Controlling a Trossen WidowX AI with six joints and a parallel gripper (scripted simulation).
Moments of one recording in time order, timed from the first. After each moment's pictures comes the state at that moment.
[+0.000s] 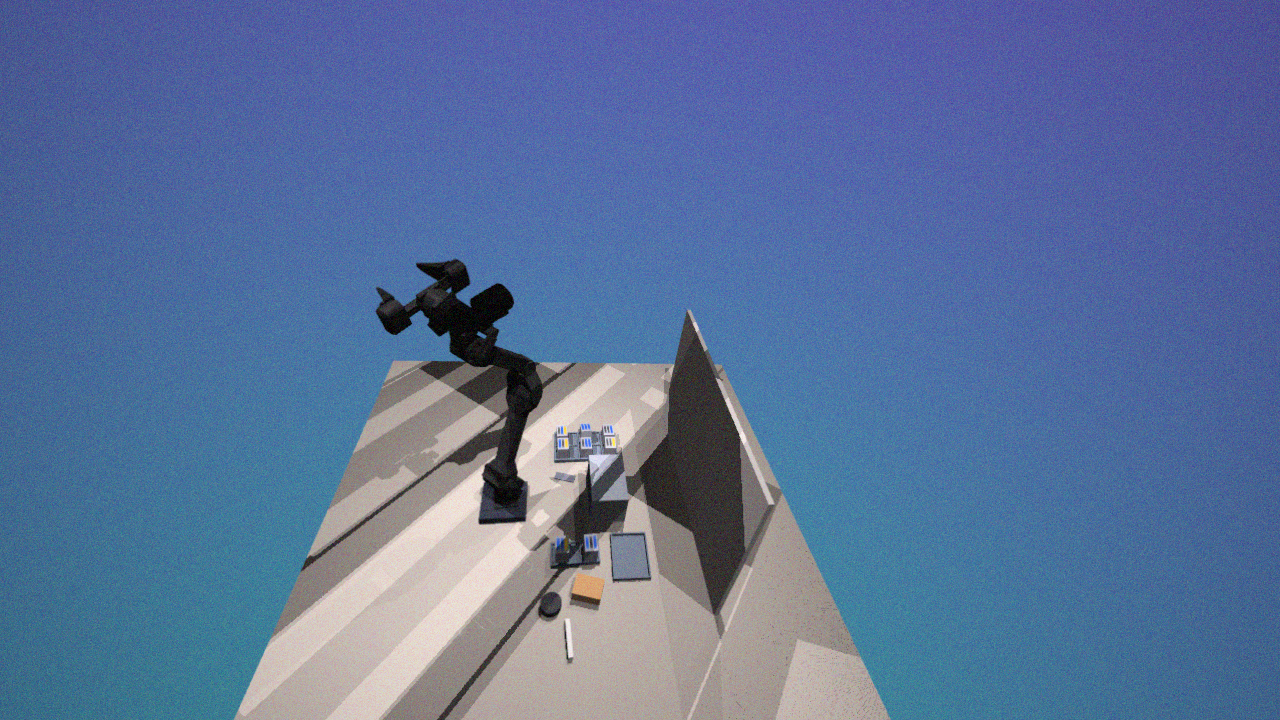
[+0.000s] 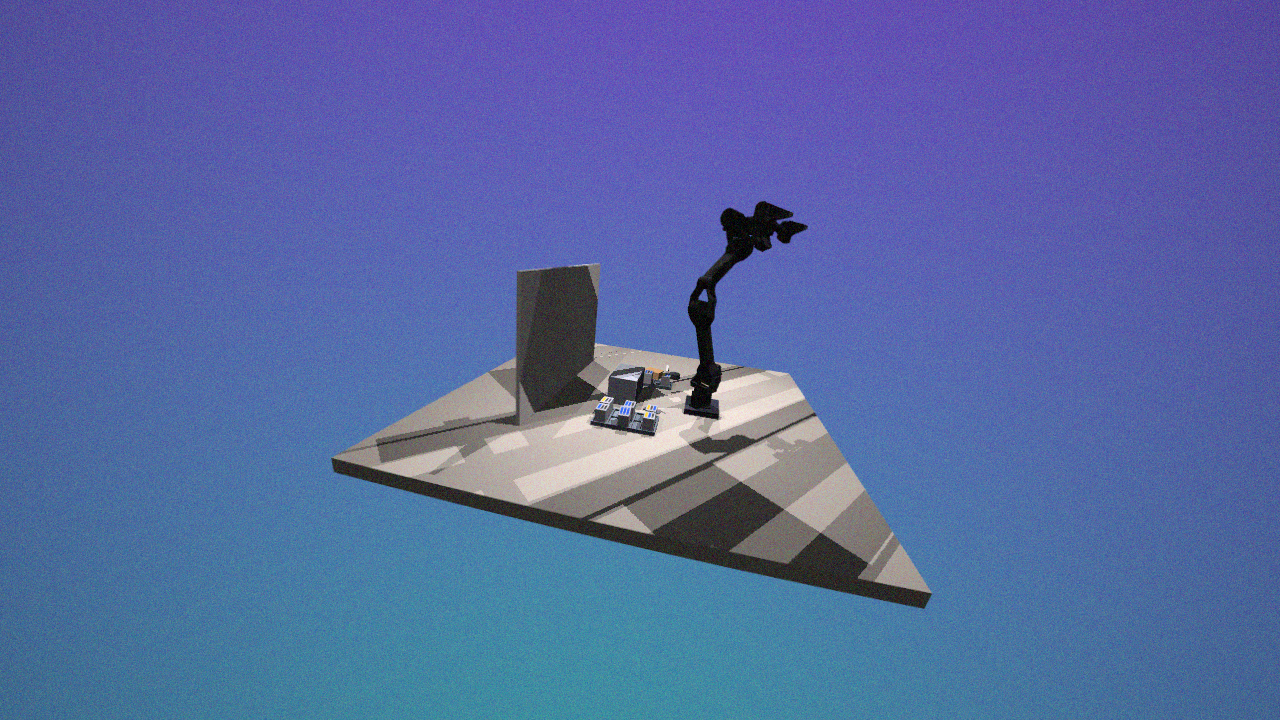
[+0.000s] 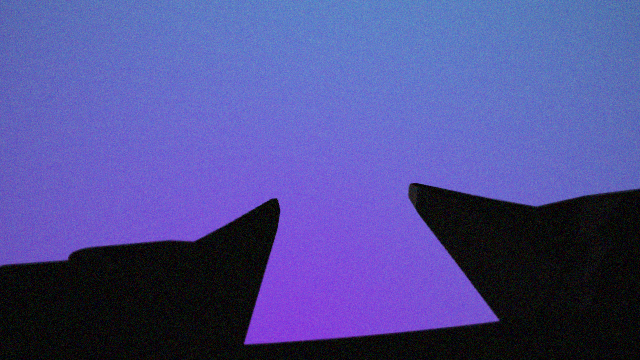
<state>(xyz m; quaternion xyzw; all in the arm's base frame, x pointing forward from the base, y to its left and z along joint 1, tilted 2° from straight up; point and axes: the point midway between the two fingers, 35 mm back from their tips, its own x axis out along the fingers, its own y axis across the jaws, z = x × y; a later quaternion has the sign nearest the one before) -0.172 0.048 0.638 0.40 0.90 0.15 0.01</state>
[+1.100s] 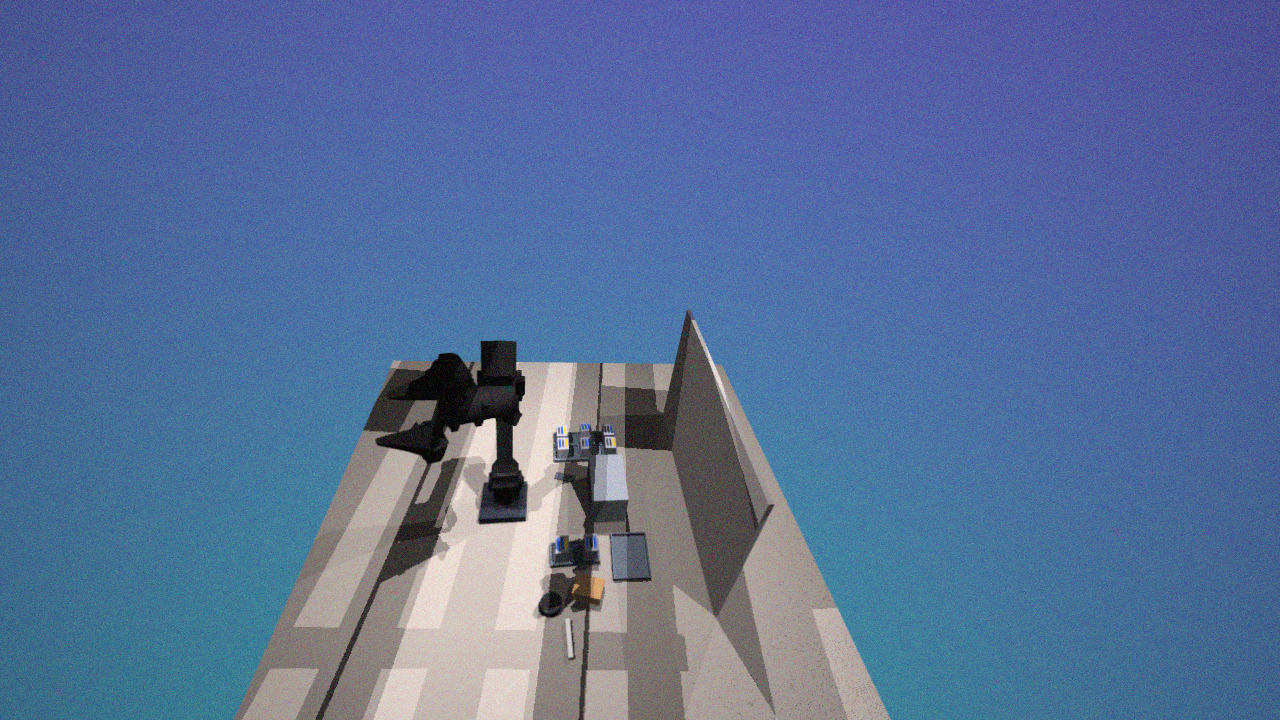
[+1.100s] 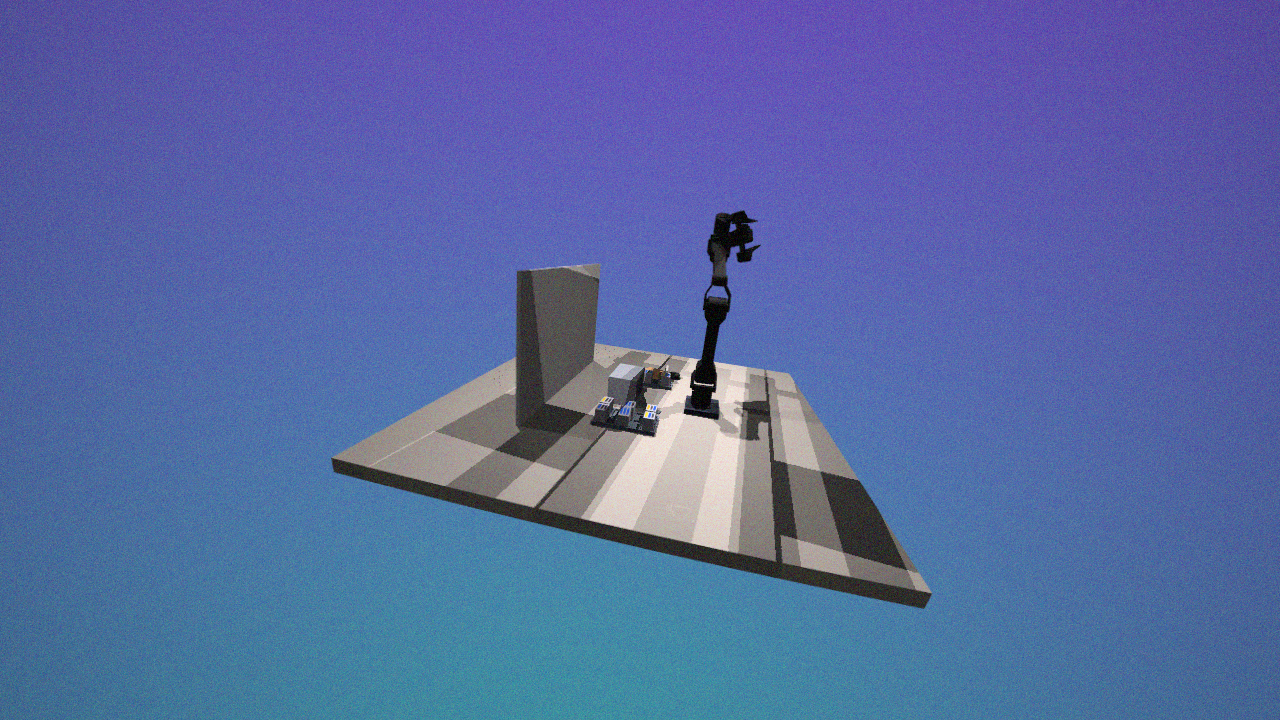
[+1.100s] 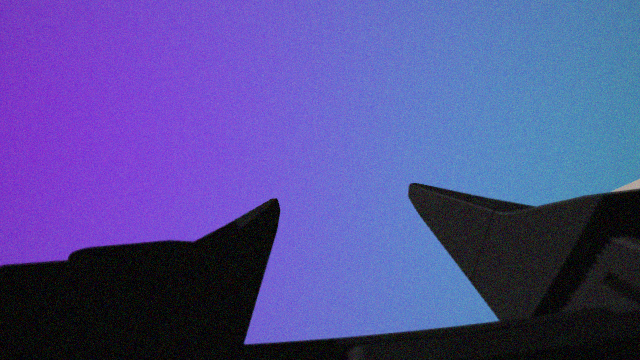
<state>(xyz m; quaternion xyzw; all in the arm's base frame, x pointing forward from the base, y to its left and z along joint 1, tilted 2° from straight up) -0.140 -0.289 0.608 -0.05 0.66 0.71 -0.26</state>
